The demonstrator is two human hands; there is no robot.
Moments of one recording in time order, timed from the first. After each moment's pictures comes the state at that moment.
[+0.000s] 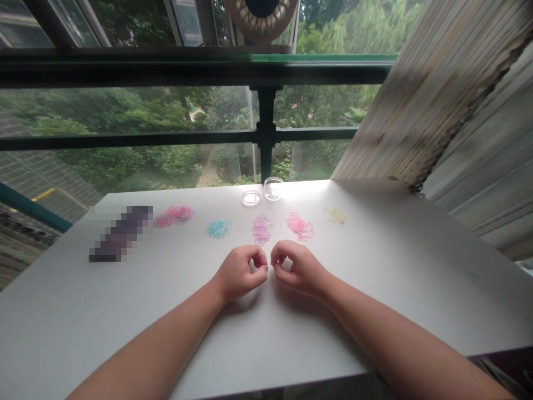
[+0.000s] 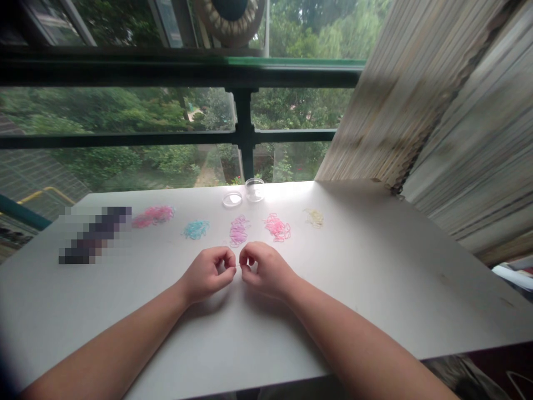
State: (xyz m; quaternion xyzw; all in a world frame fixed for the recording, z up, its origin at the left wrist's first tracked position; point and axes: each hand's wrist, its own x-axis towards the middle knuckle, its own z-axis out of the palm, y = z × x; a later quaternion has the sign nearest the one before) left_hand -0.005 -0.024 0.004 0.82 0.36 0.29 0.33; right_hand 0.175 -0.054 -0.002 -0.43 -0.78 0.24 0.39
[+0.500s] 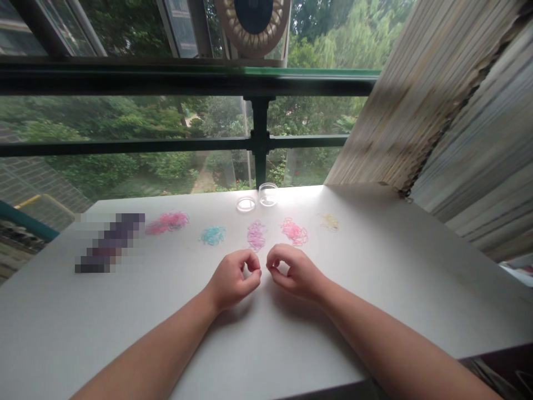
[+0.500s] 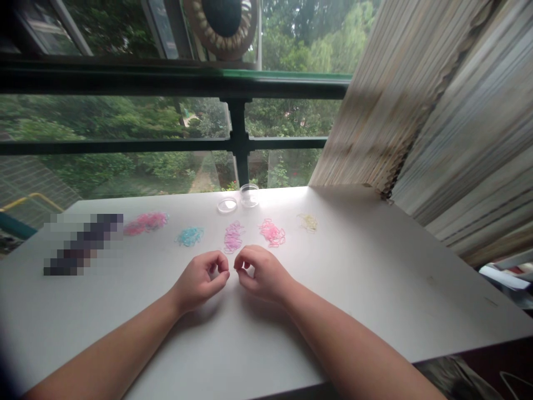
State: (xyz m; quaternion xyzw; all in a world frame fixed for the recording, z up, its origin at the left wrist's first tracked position) left_hand -0.006 -0.024 0.005 0.82 0.37 0.30 0.32; right_hand 0.180 -0.051 -0.002 -0.41 -0.79 0.23 0.40
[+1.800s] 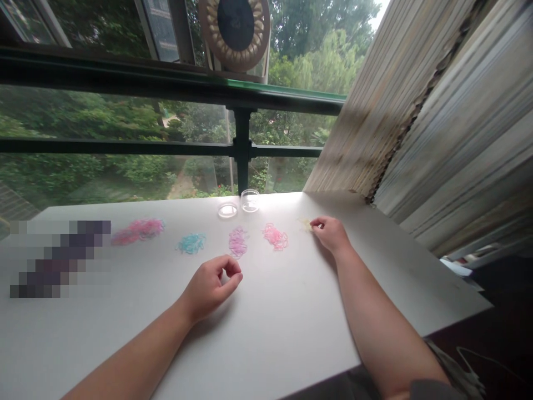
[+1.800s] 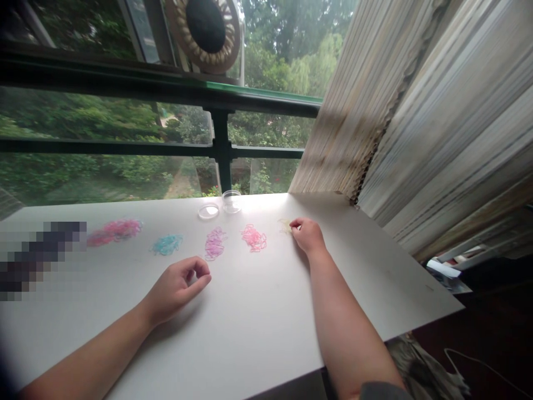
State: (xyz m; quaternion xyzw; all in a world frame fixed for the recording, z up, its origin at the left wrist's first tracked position) left_hand -0.012 -0.020 0.007 0.83 0.37 0.29 0.31; right_hand 0.332 -0.004 -0.005 -0.76 -0.57 0.00 0.31
